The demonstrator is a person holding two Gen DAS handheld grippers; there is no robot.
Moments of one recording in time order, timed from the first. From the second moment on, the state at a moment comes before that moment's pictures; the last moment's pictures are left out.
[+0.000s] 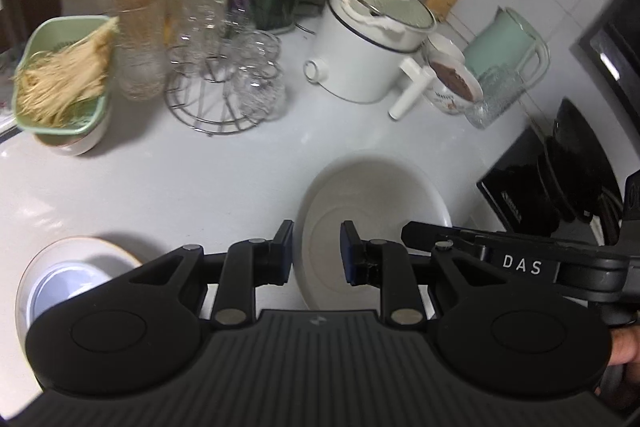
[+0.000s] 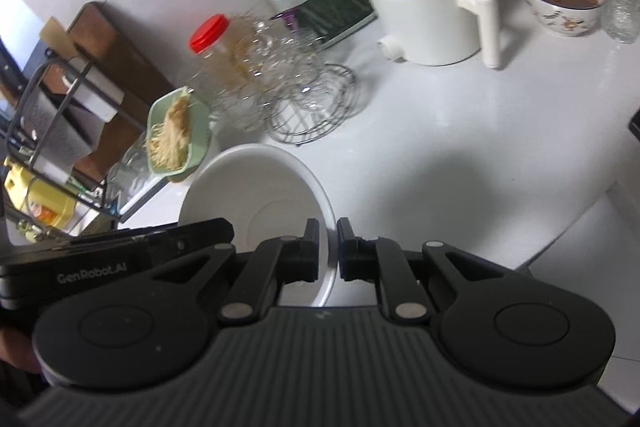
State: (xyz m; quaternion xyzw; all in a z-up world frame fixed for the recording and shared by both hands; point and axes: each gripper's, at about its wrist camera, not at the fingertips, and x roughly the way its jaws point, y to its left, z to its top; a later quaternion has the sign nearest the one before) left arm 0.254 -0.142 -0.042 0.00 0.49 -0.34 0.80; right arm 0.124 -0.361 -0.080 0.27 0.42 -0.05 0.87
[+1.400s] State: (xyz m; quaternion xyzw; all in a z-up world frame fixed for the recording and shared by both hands) left arm 0.253 0.060 -0.106 -0.19 0.49 -0.06 0.85; right arm 0.249 -0.178 -0.132 0.11 0.53 0.18 0.82
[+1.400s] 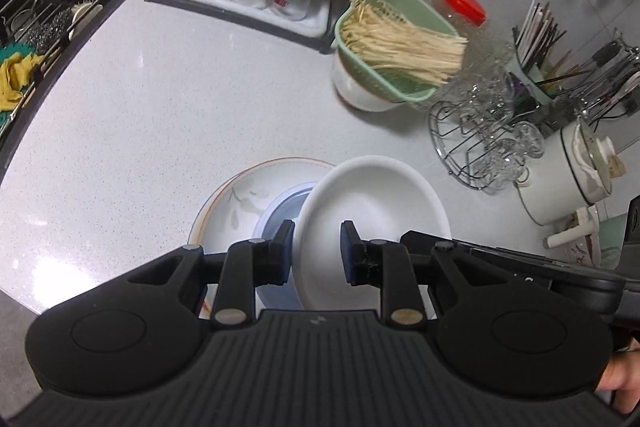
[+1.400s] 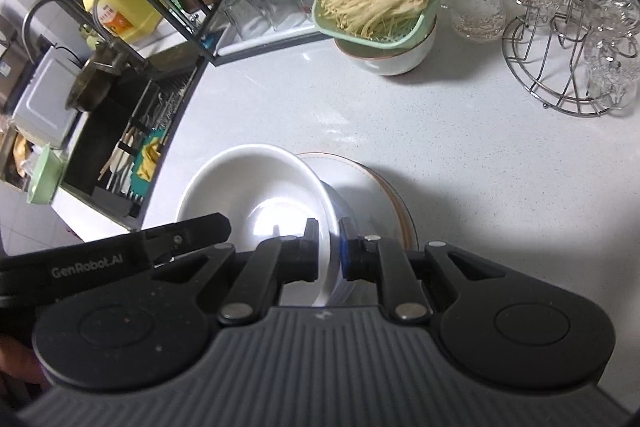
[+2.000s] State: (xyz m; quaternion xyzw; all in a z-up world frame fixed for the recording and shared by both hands) left arm 0.262 0.061 -0.093 -0.15 0.50 -0.09 0.85; right arm 0.251 -0.180 -0.129 0.13 0.51 0.14 0.84
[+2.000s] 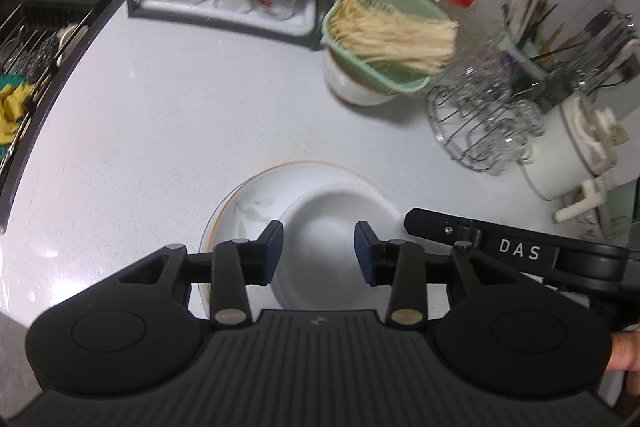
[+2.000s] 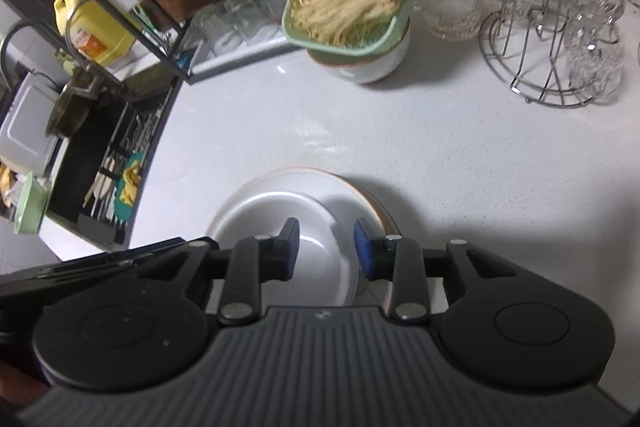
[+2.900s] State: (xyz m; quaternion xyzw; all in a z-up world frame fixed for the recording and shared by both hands) left arm 0.165 0.066 0.056 -0.07 0.35 -0.13 0.92; right arm 0.144 -0.195 -0.001 0.13 0.34 0.10 0.93
